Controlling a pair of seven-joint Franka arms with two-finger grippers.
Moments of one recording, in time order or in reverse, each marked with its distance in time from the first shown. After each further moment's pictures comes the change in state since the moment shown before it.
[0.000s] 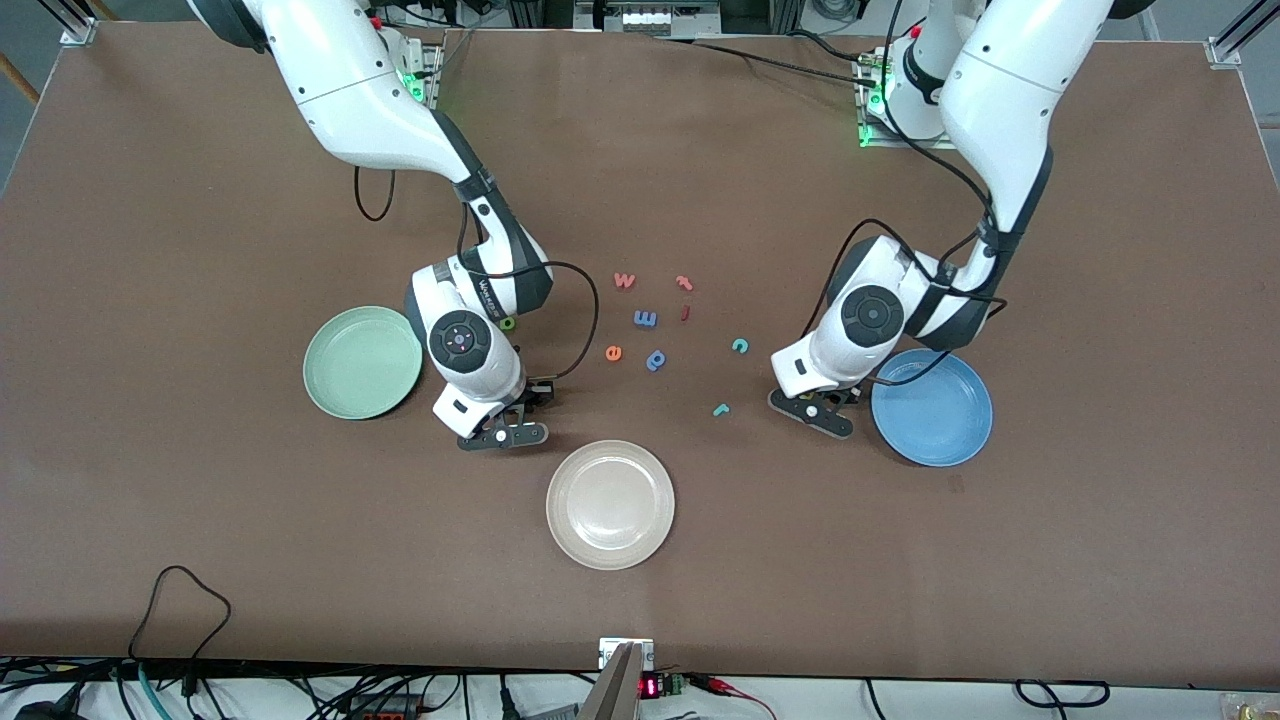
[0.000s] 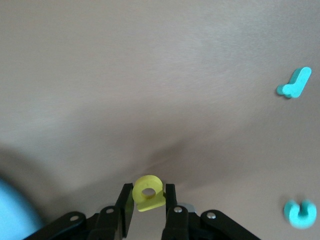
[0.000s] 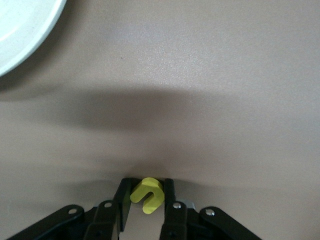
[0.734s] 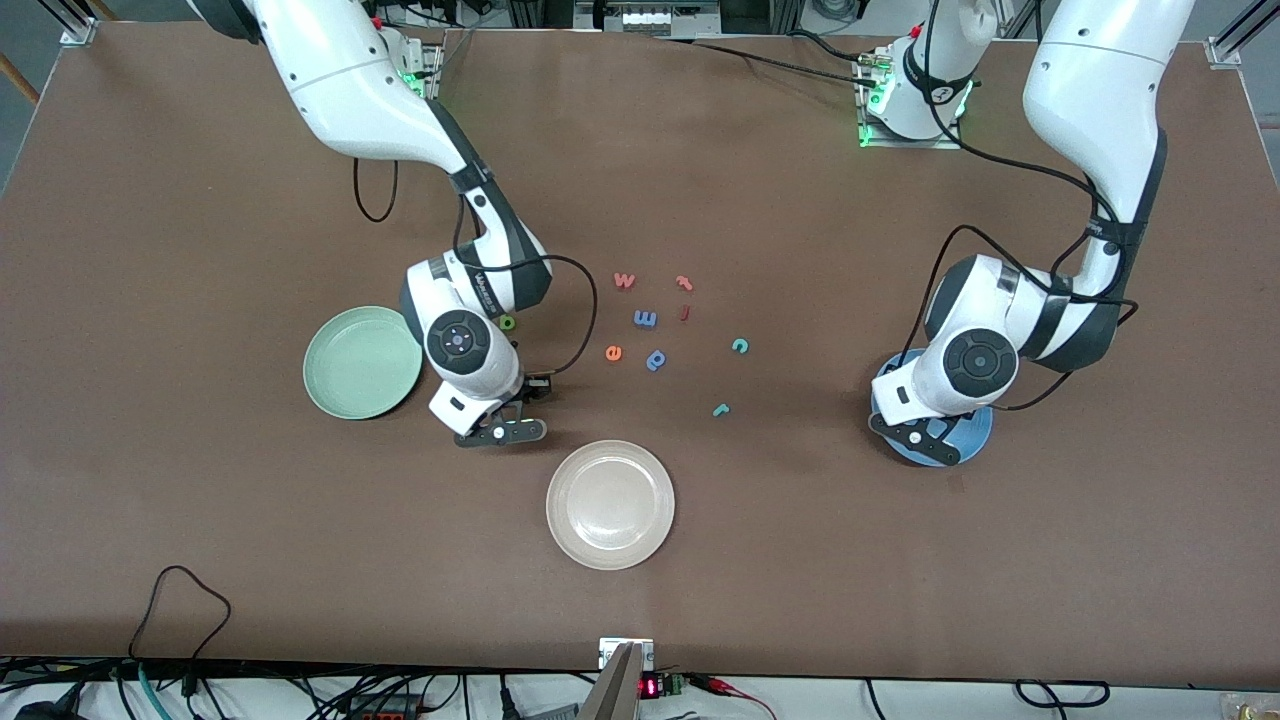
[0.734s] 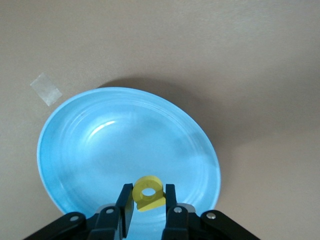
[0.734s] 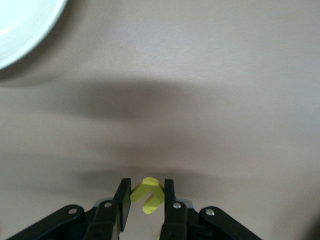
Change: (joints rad) left arm 0.158 -0.012 0.020 0.072 0.137 -0.214 0.136; right arm -0.002 -0.057 -0.012 0.022 0.000 -0.144 0.000
